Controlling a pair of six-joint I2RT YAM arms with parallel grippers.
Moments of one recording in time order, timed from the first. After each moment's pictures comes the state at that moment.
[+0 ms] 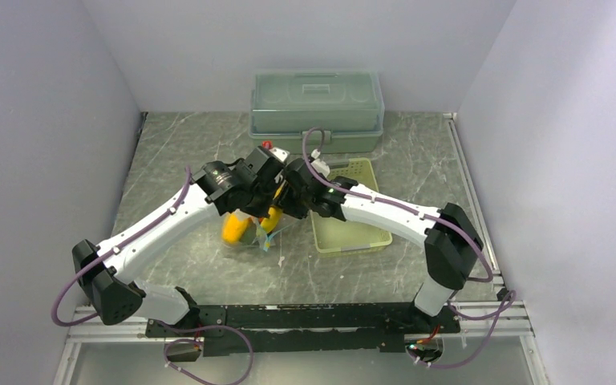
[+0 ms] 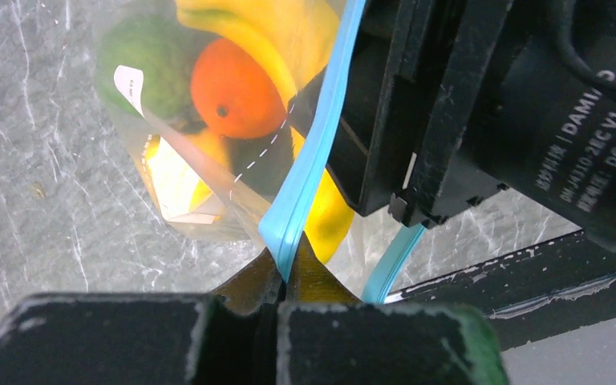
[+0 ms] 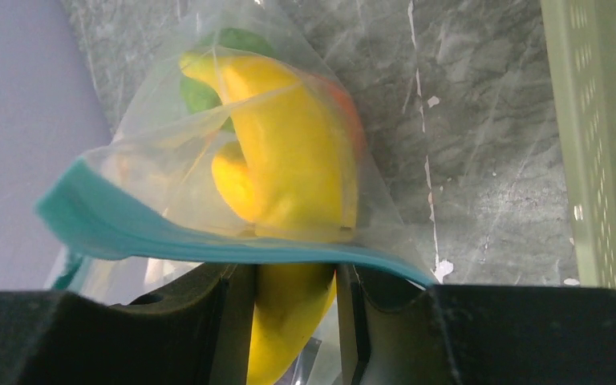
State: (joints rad) left arm -0.82 1.38 1.42 -1.07 -0.24 -0.36; right arm 0.92 1.67 1.30 -0.44 0.15 1.26
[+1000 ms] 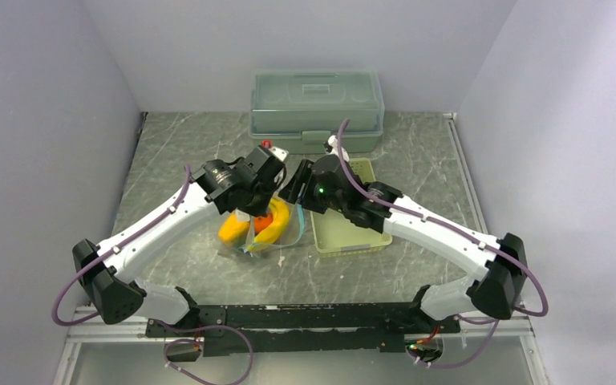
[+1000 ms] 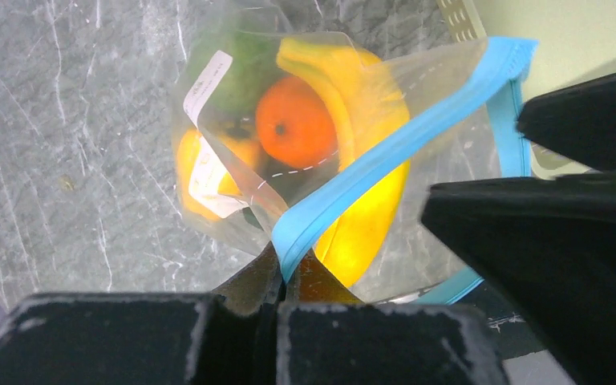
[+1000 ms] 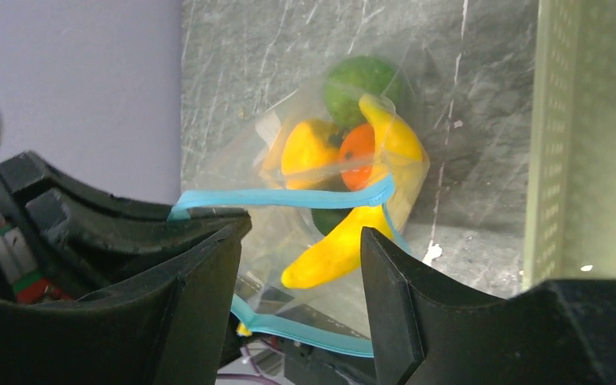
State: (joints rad) left arm -0.82 1.38 1.44 -1.10 -0.29 -0.35; right arm 0.93 1.39 1.23 -0.42 0.17 1.07
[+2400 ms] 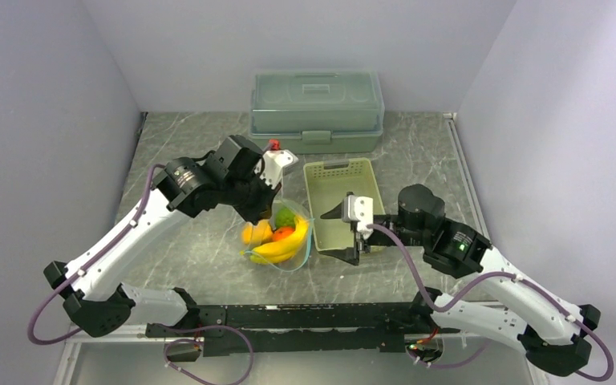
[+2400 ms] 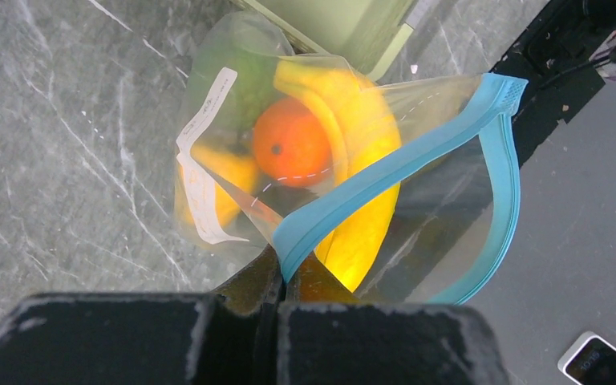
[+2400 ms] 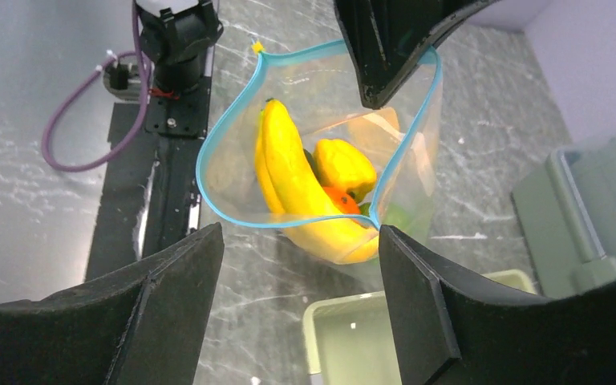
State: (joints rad) left arm -0.82 1.29 1.59 -1.18 0.12 -0.05; right arm 0.93 0.81 1.00 -0.44 -0.49 -0.33
